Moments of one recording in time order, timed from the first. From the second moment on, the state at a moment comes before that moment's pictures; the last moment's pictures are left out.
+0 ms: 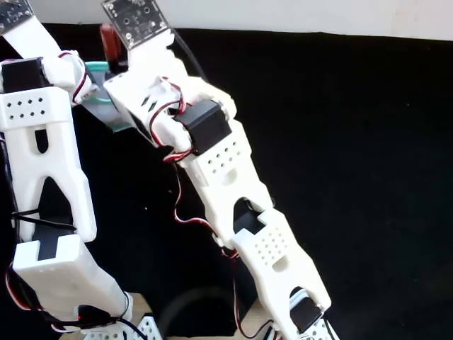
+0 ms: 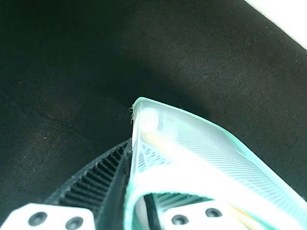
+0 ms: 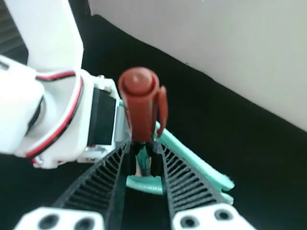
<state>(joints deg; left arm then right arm) -19.9 27.8 -35.7 86.4 26.2 -43.5 42.7 -96.0 86.1 0.0</state>
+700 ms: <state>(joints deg) -19.9 27.8 -35.7 86.4 26.2 -44.6 42.7 -96.0 88.8 0.0</state>
